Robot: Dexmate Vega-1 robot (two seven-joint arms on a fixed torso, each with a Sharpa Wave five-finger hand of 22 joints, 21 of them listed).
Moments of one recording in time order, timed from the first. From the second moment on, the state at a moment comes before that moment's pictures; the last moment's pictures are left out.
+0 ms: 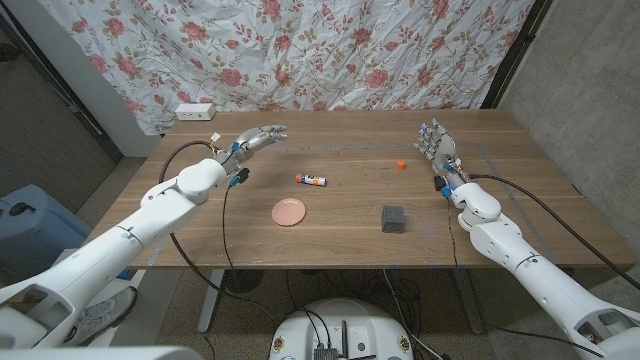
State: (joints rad) left arm 0.81 0.85 0.46 -1.67 -0.23 -0.02 0.03; left_hand 0.36 0.02 0.75 -0.20 0.18 0.27 -0.07 0.24 0.17 0.21 -0.12 0.21 0.17 0.07 -0.04 0.18 0.17 0.15 -0.03 0.20 0.16; right arm -0.90 -0.55 -0.34 -1.36 0.62 0.32 -0.03; right_hand 0.04 0.06 0.38 -0.04 0.20 0.13 -0.07 0.18 0.17 0.15 -0.01 0.19 0.19 0.04 0.01 0.20 0.32 0.26 0.02 0.18 0.17
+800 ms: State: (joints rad) left arm 0.72 0.95 0.56 -1.84 0.14 0.16 -0.06; left_hand 0.50 -0.07 0.73 -0.20 0.18 0.35 -0.12 0.25 0.17 0.29 -0.18 0.21 0.17 0.09 -0.04 0.18 0.17 0.15 -0.04 0.18 0.16; right arm -0.91 -0.55 -0.33 -1.36 0.63 0.34 -0.01; right_hand 0.05 0.07 0.38 -0.04 0.20 0.14 -0.08 0.18 0.17 0.15 -0.01 0.19 0.19 0.04 0.01 0.20 0.31 0.27 0.02 0.18 0.17
